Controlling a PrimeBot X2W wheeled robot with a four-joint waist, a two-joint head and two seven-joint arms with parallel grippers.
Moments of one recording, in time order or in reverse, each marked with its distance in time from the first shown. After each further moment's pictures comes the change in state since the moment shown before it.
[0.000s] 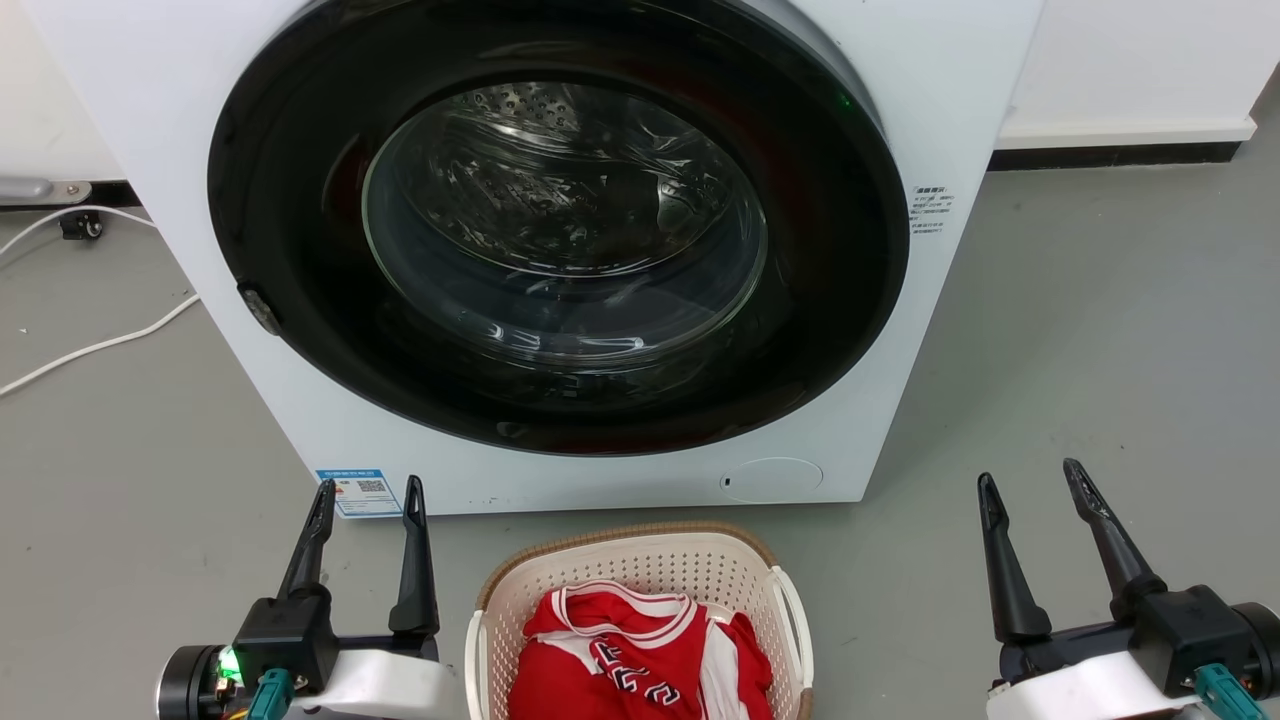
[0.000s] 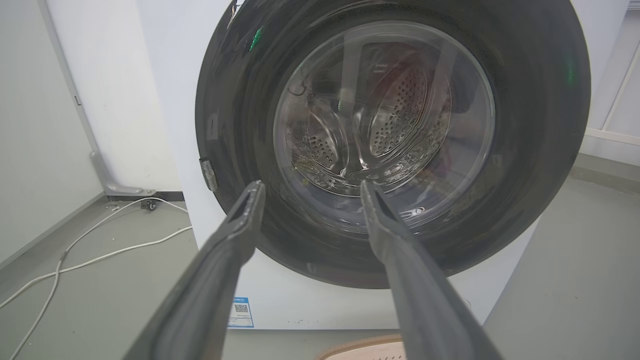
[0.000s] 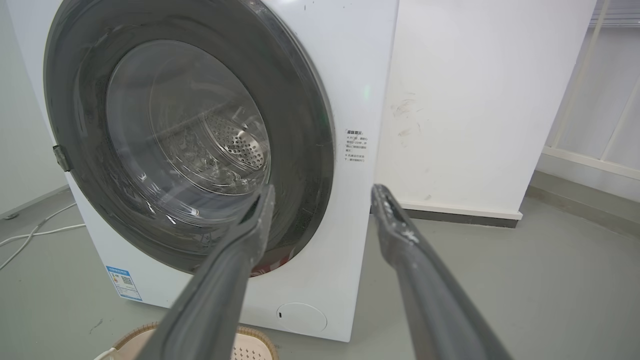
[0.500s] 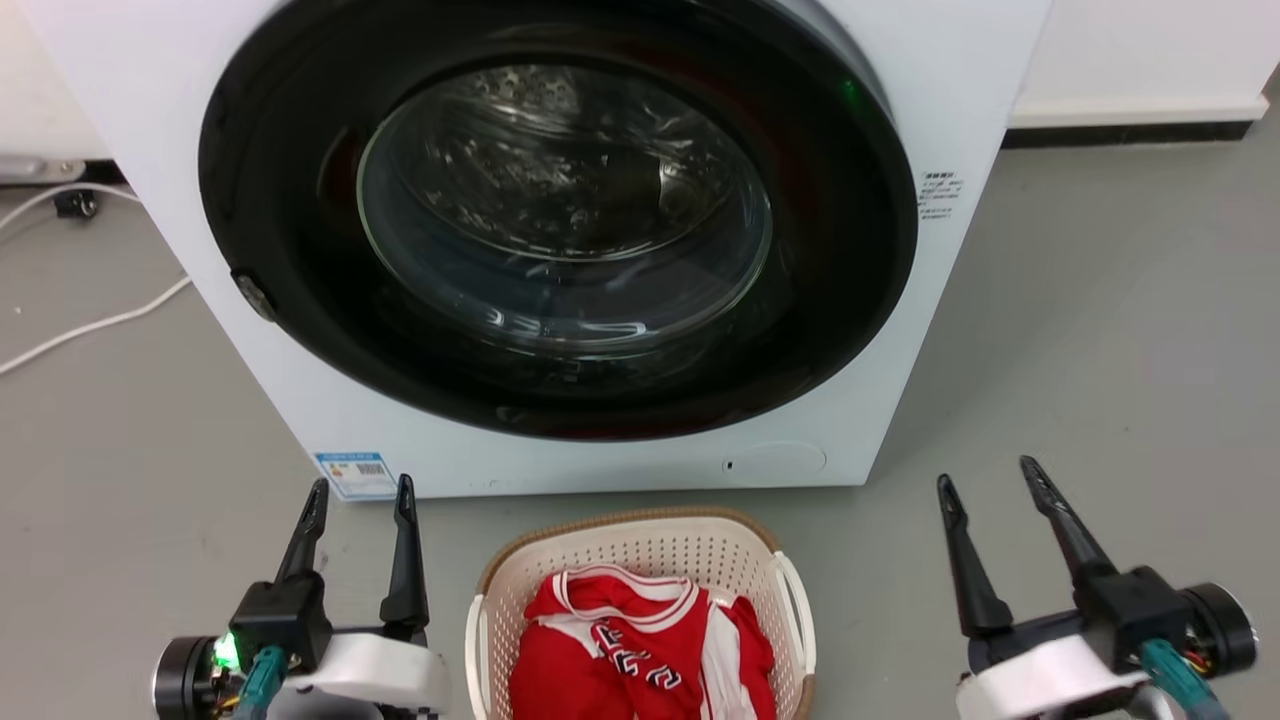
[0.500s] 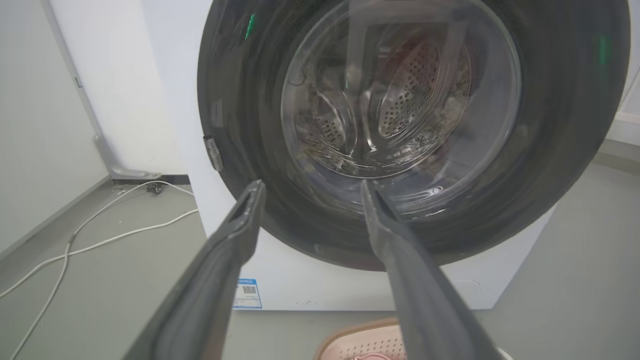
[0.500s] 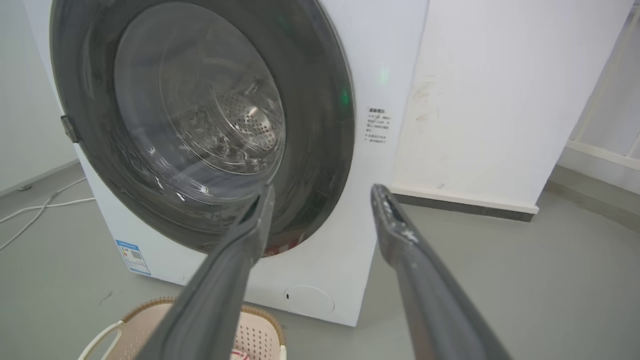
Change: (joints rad) left arm -0.033 0.001 0.035 0.069 0.010 -0.033 0.000; right arm -0.039 0.000 0.035 0.067 -0.032 0.000 0.000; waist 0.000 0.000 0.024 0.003
